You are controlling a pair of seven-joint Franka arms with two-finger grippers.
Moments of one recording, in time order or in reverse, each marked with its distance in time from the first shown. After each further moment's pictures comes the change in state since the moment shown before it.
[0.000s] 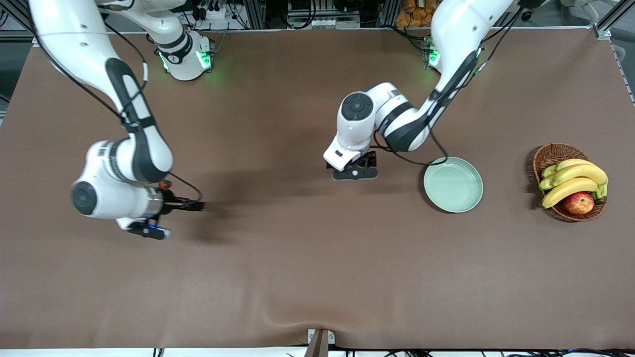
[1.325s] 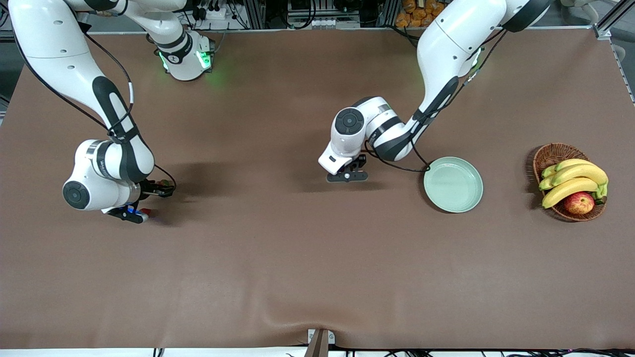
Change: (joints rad) left arm -0.023 0.087 -0.003 0.007 0.000 0.033 -0.009; right arm -0.138 0.070 -0.007 -0.170 -0.111 0.083 0.001
